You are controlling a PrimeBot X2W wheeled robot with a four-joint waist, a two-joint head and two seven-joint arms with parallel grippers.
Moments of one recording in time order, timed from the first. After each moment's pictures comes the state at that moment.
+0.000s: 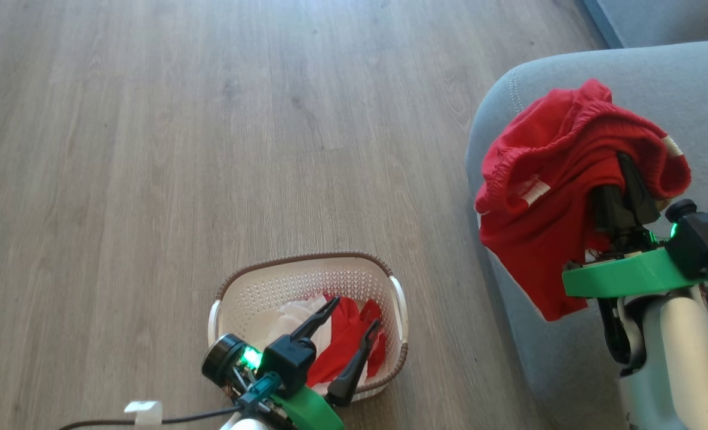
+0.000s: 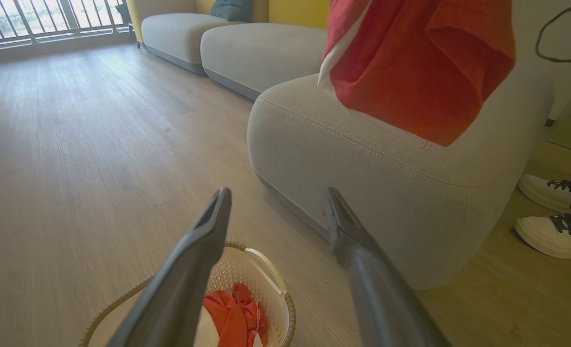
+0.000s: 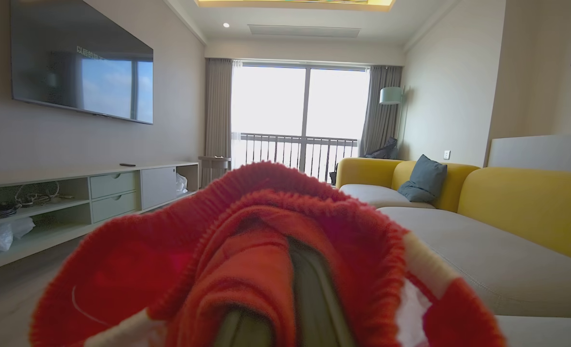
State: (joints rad) left arm -0.08 0.05 -0.51 0.26 -0.11 -0.12 -0.26; right arm -0.21 -0.06 -0.01 0.00 0.07 0.13 -0.25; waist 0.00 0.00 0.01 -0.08
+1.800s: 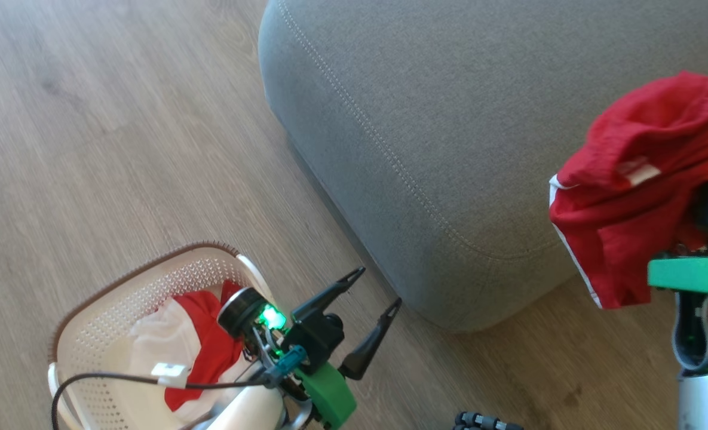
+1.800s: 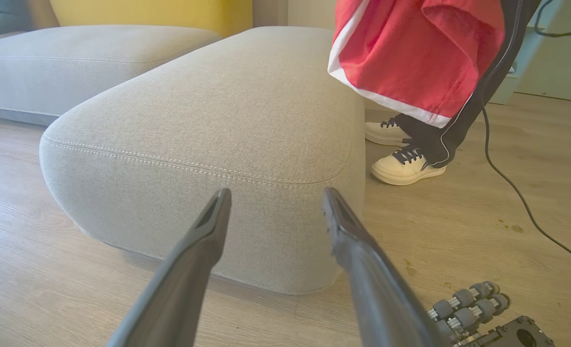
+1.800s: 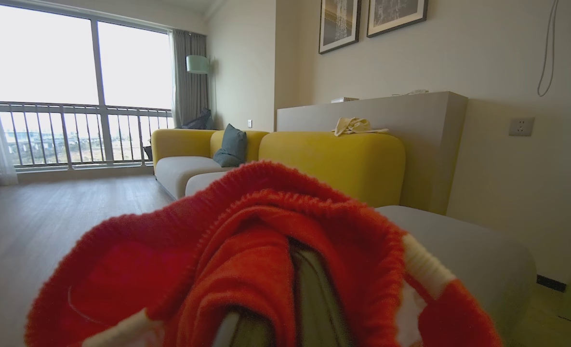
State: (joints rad) left arm -0.23 0.10 -0.63 0.27 -0.07 -0.13 -0.26; right arm -0.18 -0.04 -0.24 -0.08 0.14 0.13 -0.25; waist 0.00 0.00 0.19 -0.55
